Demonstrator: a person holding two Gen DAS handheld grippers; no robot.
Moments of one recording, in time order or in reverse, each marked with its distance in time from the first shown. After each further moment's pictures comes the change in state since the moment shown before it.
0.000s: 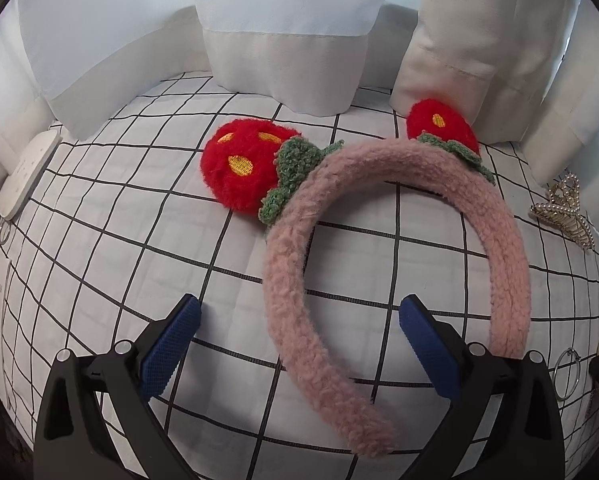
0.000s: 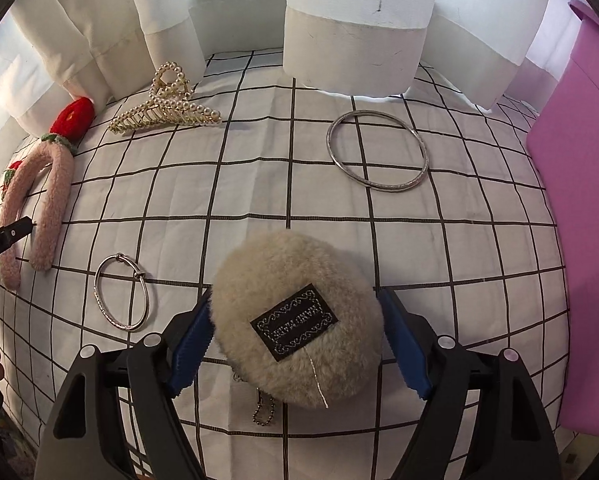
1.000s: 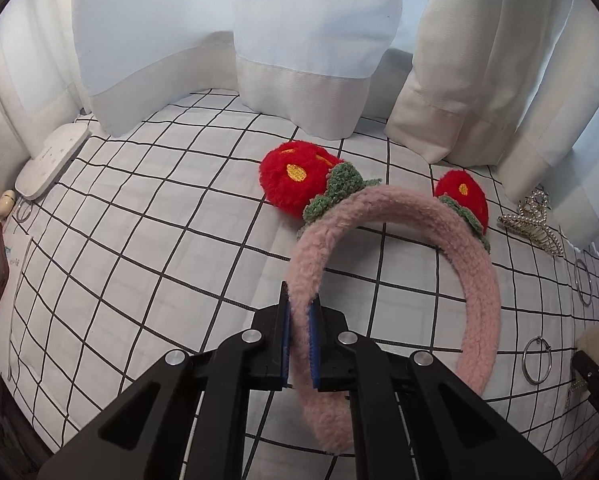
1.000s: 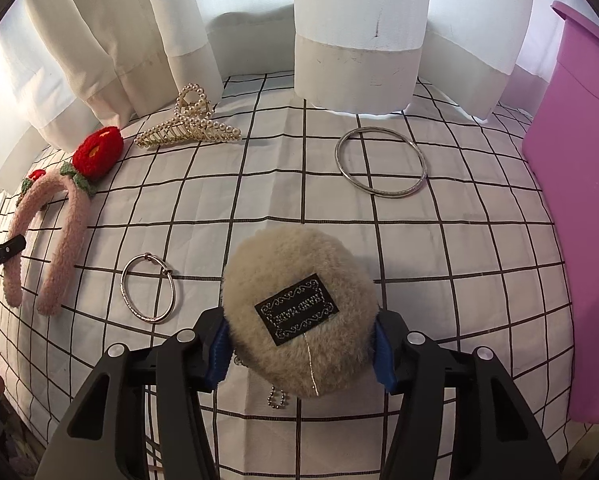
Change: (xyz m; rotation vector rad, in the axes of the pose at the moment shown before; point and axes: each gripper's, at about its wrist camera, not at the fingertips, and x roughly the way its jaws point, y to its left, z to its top) left arm -0.062 0.014 -0.032 -0.063 -0.072 -0.032; right arm -0.028 -0.001 -0.013 -0.003 -0.078 0.055
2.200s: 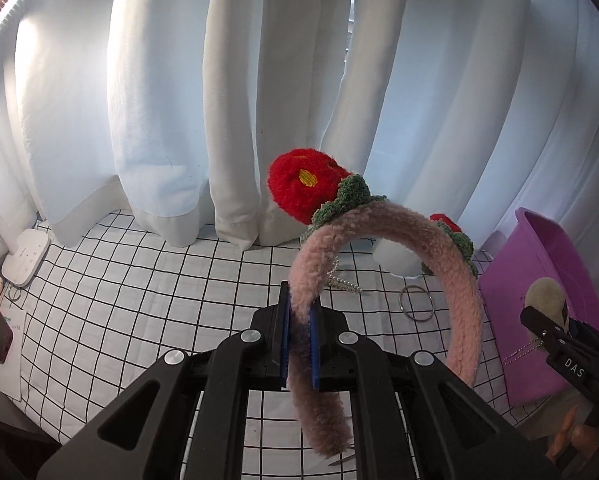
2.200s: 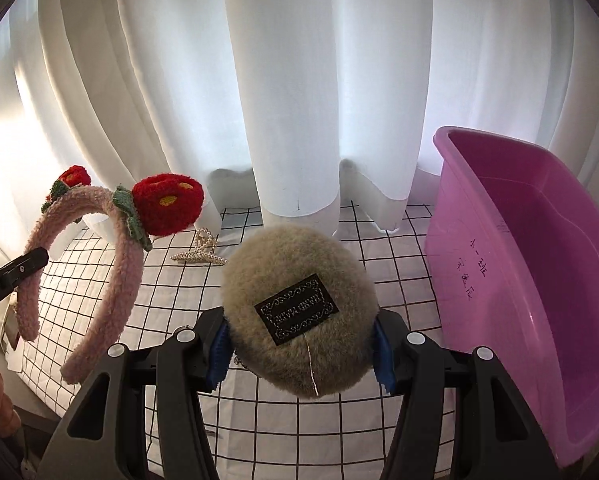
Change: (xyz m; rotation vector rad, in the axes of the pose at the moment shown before) left arm -0.185 -0.124 -0.006 0.162 -0.222 -0.258; right arm -0.180 -0.072 0.030 0.034 -0.288 0.010
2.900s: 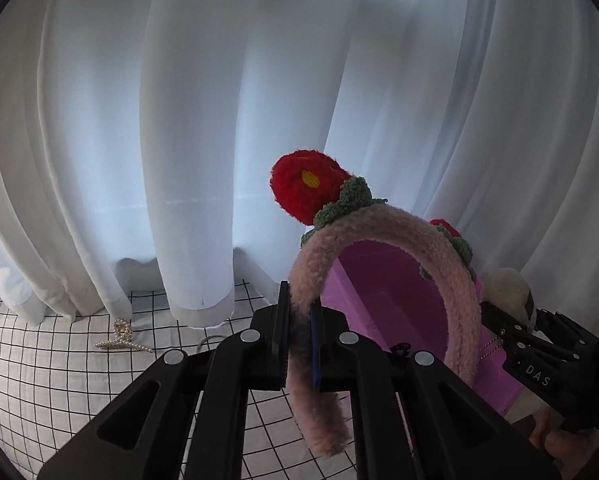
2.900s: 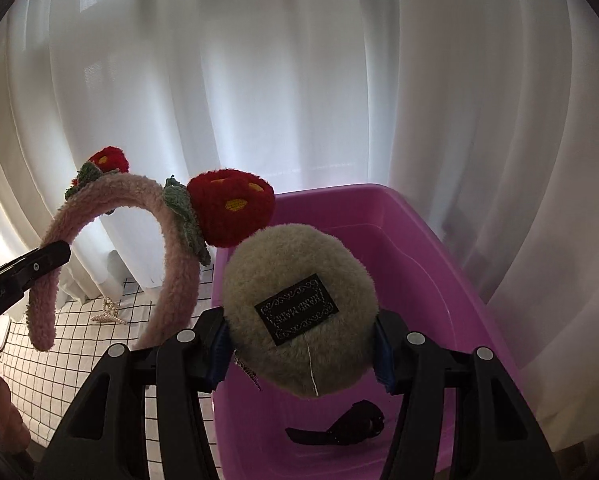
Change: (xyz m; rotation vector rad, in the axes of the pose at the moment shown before) left arm -0.012 -0.258 0.036 0.224 -0.053 -0.306; right arm -0.093 -0.193 0.019 0.132 -0.115 -0.185
